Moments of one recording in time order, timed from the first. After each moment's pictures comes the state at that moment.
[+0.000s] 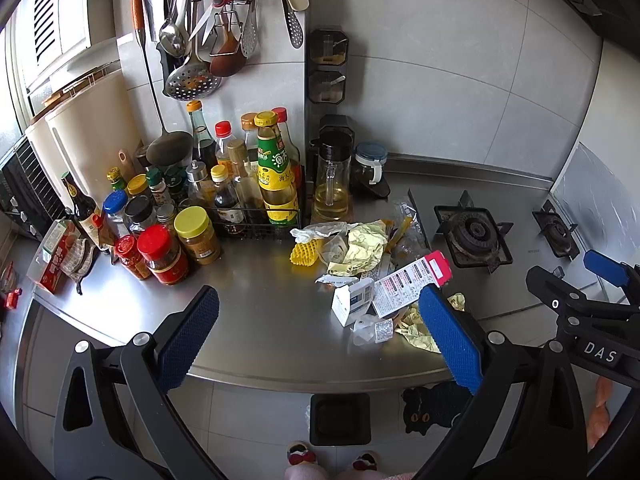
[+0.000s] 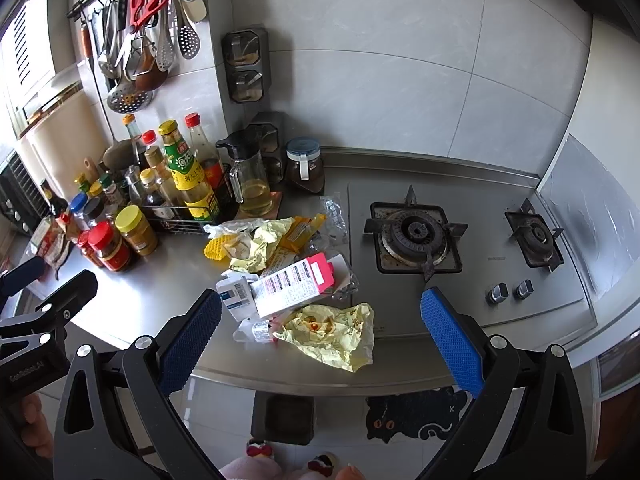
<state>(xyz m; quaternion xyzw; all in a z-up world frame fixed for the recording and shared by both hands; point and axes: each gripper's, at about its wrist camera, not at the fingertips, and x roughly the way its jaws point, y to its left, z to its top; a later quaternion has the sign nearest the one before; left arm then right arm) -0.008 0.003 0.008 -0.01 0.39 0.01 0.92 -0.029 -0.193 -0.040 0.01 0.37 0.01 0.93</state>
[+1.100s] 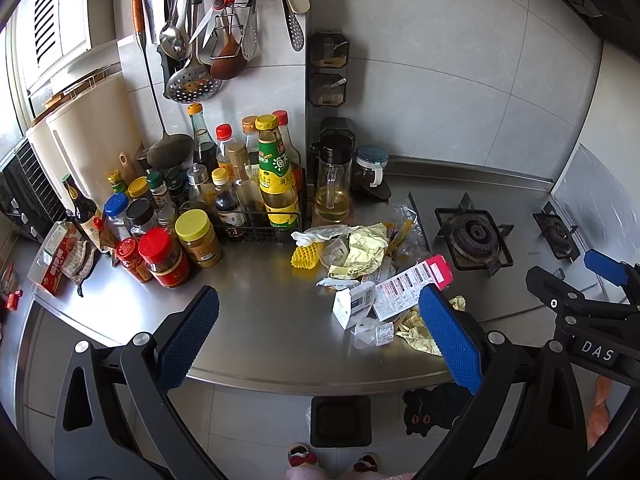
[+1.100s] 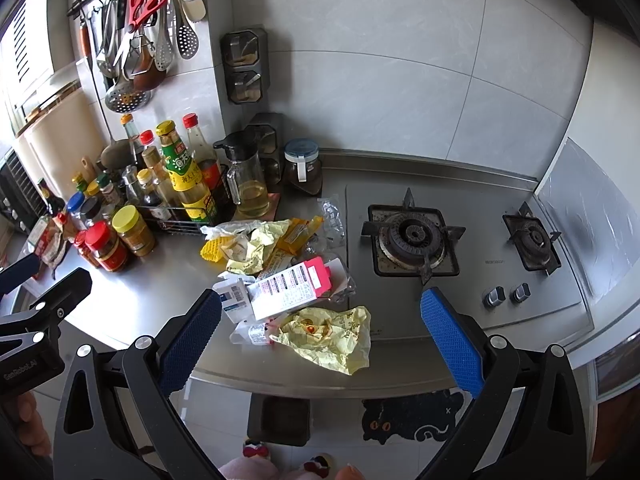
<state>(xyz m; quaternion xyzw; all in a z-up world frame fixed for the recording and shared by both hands) -0.008 0.004 0.012 -0.01 0.39 0.01 0.92 -0.024 -0.196 -0.041 0.01 0.37 0.00 0.93</state>
